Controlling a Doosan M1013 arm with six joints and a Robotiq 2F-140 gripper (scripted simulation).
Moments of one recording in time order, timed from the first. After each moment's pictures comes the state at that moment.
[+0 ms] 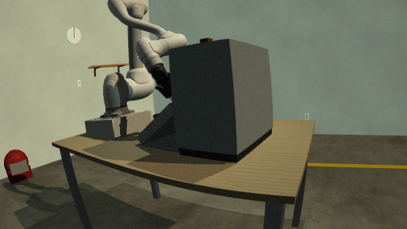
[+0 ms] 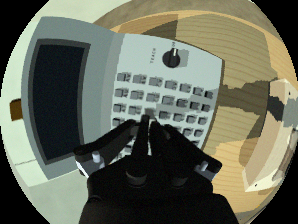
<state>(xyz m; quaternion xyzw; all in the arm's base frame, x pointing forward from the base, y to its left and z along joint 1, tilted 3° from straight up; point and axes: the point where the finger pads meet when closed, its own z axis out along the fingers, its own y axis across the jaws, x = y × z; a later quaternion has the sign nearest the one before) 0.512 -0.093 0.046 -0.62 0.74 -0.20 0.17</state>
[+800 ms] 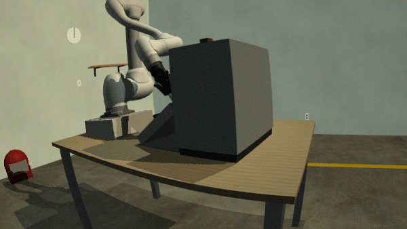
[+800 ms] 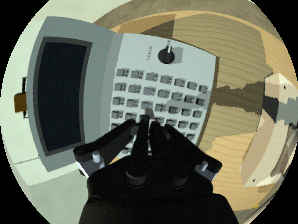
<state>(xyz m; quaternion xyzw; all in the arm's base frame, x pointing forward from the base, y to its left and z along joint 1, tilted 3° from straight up) 0.496 -0.079 0.059 -0.62 0.74 -0.20 0.17</state>
